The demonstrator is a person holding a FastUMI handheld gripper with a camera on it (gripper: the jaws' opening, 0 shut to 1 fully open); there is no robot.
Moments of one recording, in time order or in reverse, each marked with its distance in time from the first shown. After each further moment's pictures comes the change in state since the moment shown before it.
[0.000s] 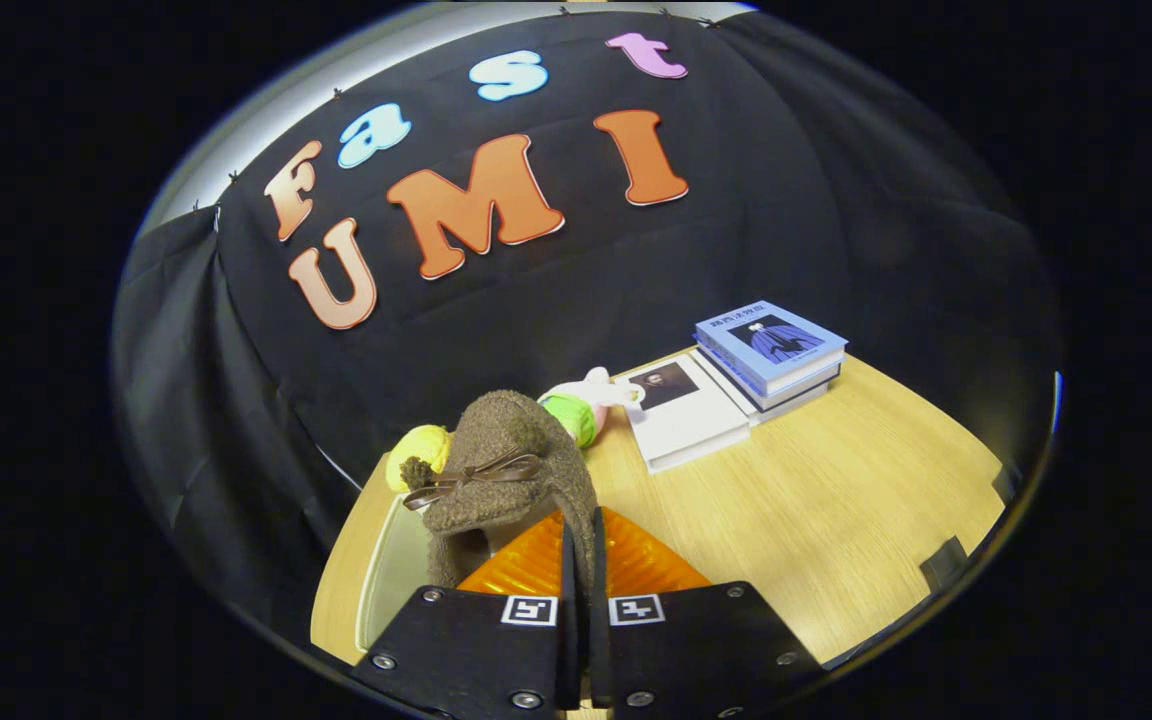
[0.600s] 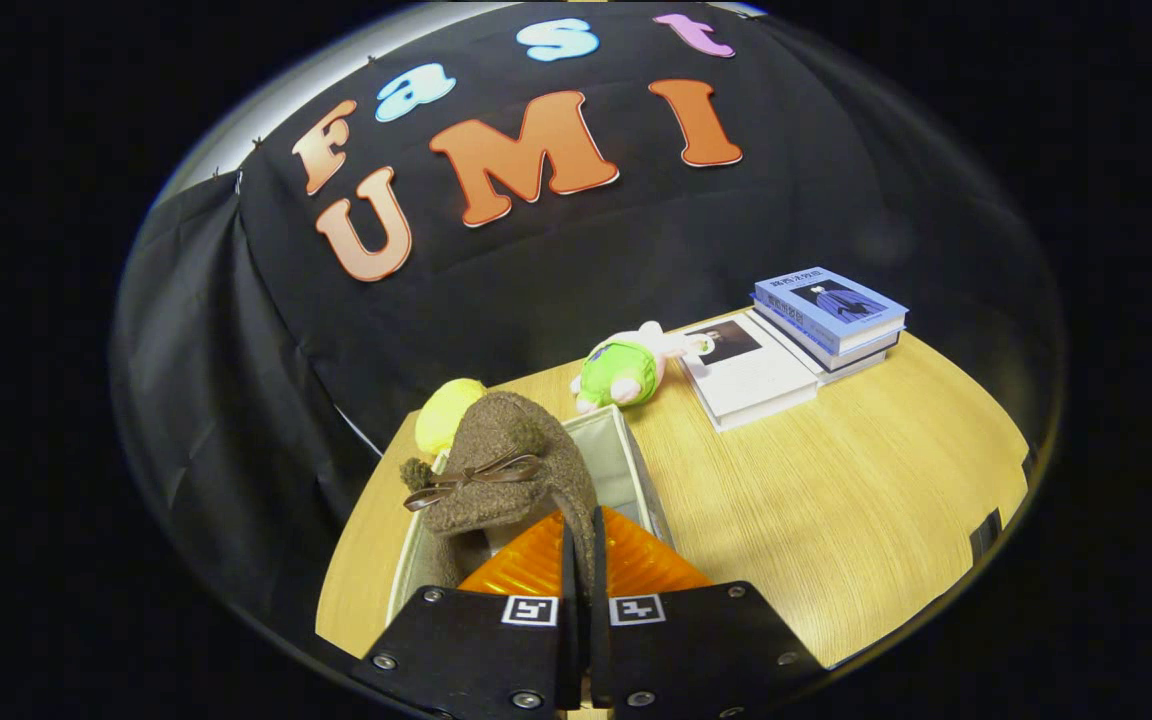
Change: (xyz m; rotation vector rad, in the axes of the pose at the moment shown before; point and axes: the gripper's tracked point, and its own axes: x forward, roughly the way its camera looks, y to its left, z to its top) arm 0.030 0.050 -0.063 -0.064 0.110 0.016
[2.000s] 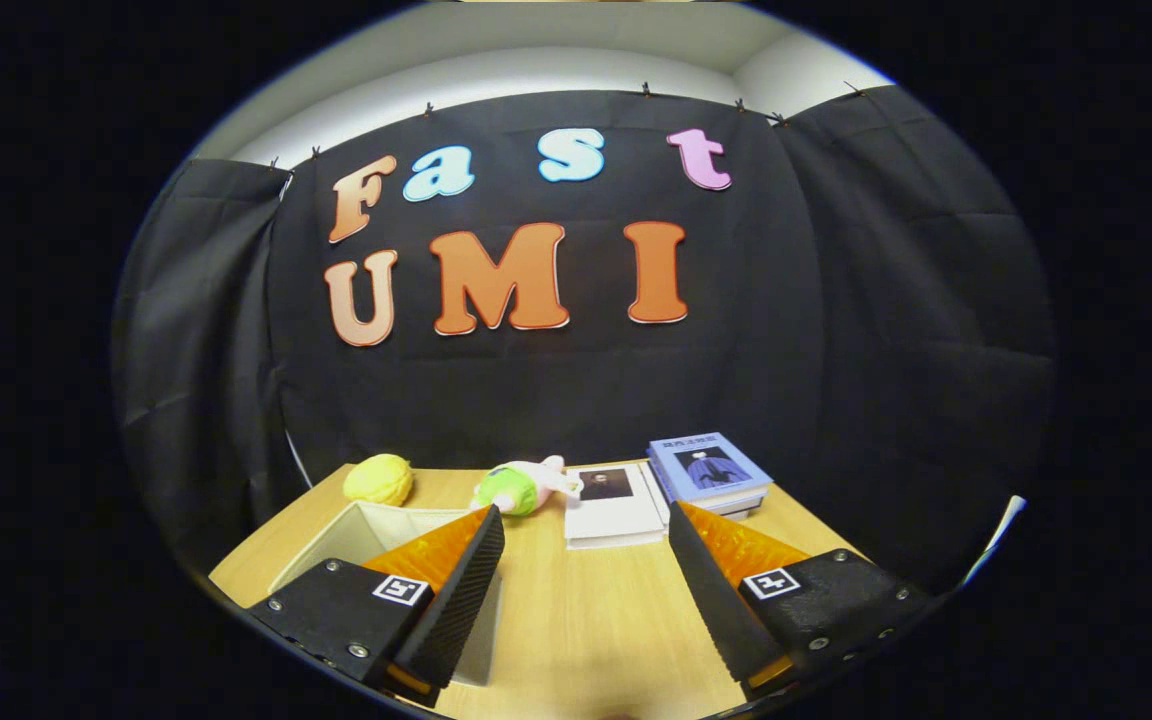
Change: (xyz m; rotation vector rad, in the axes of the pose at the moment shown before) arm -0.130 -0.153 0.113 -0.219 -0.425 -0.150
